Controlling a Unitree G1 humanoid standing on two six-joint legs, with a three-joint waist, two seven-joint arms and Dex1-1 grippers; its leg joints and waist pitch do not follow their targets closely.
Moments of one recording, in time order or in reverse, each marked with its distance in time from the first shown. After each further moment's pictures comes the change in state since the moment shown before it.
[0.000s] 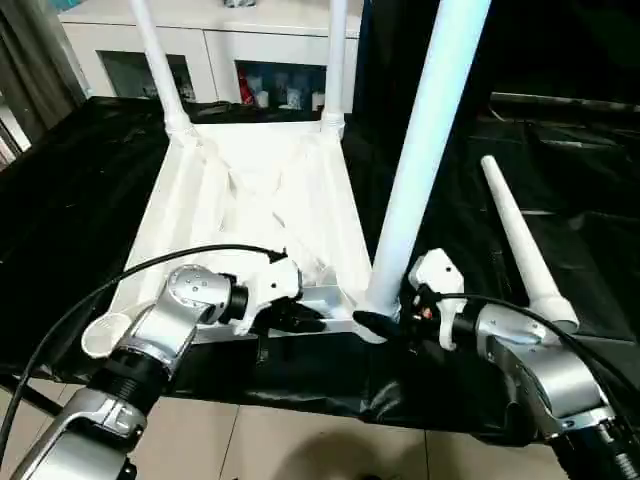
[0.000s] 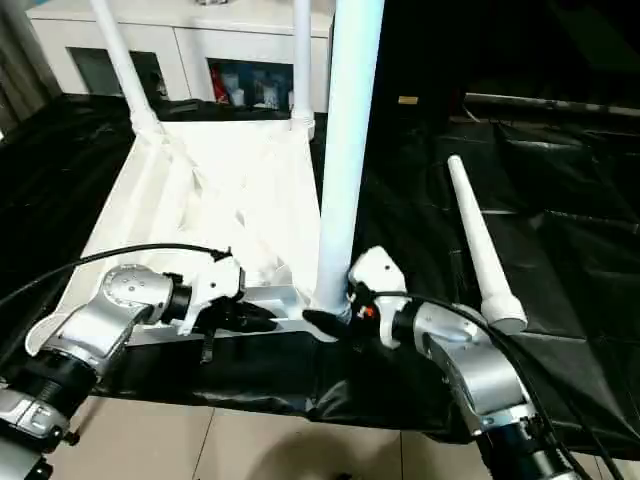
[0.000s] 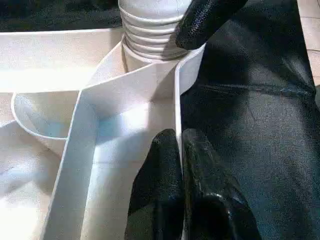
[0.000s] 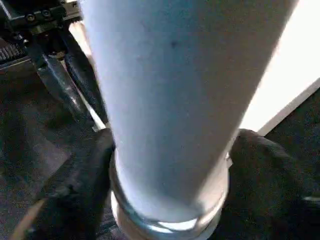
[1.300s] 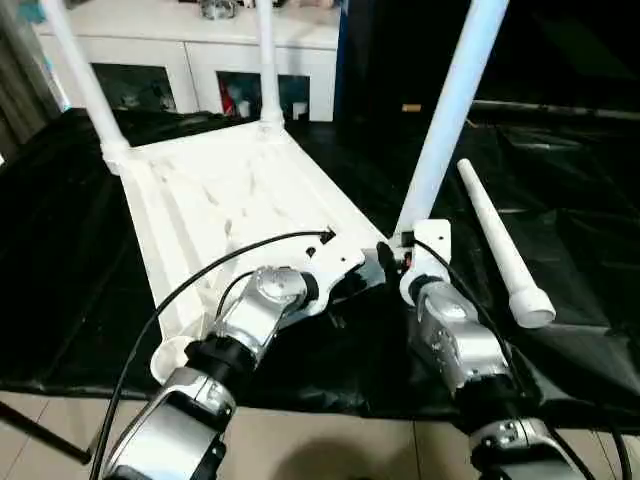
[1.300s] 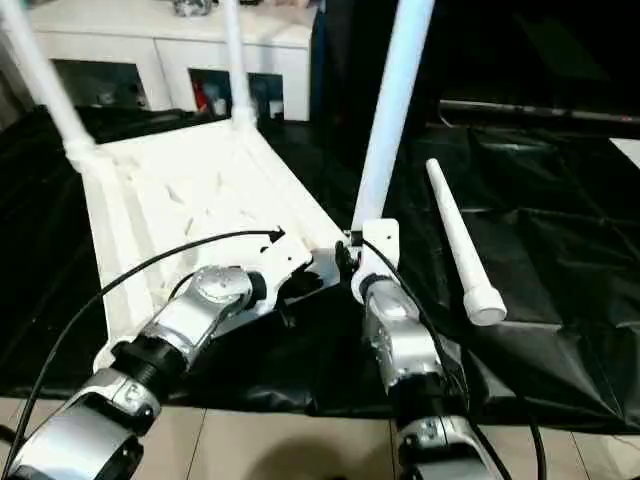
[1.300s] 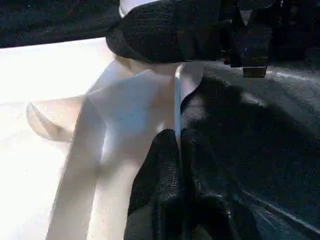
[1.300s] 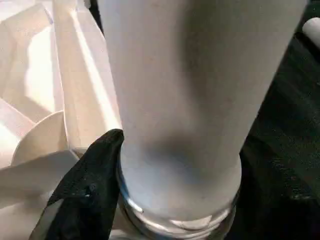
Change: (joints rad) left arm -0.141 -0.342 0.022 0.219 0.151 0.170 0.580; right arm -0.245 0.417 -0.244 0.532 -0.117 -0.187 -0.773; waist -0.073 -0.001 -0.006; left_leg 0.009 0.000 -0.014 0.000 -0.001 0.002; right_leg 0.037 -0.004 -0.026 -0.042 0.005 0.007
